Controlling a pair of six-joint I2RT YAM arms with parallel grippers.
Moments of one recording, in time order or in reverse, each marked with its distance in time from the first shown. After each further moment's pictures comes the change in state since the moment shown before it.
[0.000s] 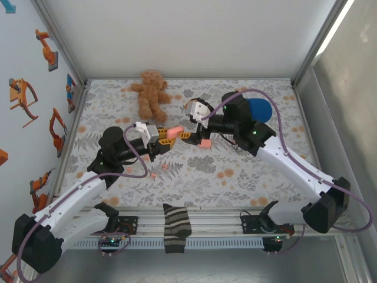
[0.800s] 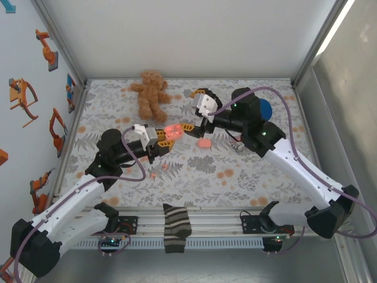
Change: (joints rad) left arm -0.008 -0.059 -0.021 -0.031 -0.035 0.002; right arm 0.000 -0.074 0.051 0.012 0.080 0.021
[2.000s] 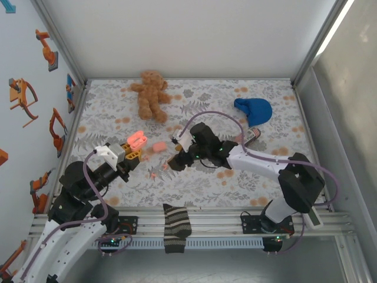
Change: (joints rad) left arm 0.000 -0.576 0.045 -0.614 -0.451 -0.058; right arm 0.178 0.336 -0.335 0.205 0.010 0.462
